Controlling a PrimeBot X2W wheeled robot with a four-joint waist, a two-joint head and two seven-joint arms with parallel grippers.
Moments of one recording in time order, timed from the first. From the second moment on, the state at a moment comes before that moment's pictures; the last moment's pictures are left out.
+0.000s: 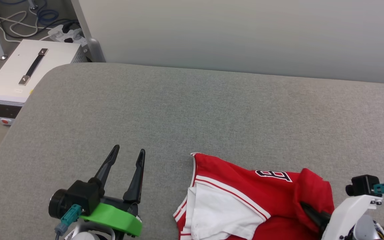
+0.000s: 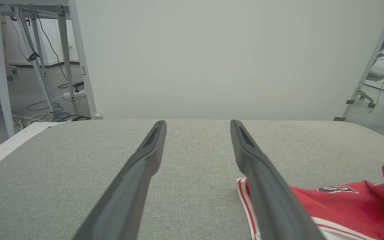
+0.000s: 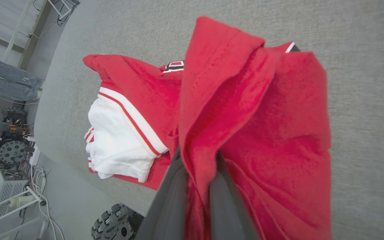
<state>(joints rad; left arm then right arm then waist) 0.00 0.19 -0.19 0.03 -0.27 -0.13 -0.26 0.08 -0.22 0.01 -0.02 0.72 0.13 0.66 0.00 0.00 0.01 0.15</state>
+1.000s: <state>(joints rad) 0.00 0.18 -0.19 0.04 -0.28 -0.13 -0.26 -0.13 -0.05 0.33 0.30 0.85 0.13 0.34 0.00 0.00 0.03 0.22</state>
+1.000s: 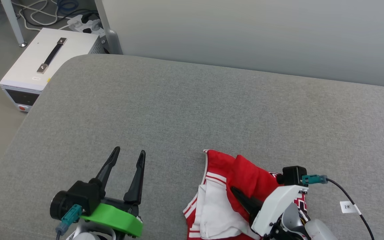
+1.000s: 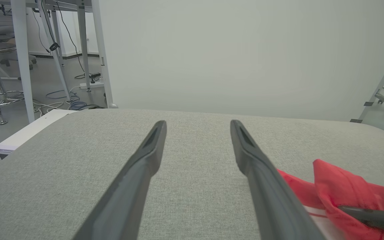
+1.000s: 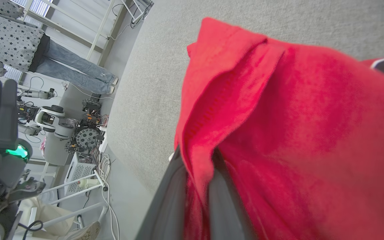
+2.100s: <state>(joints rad) 0.00 0.16 -0.19 0.05 -0.36 -0.13 -0.26 -0.32 -0.33 0.43 0.13 0.48 0.13 0.17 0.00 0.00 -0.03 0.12</state>
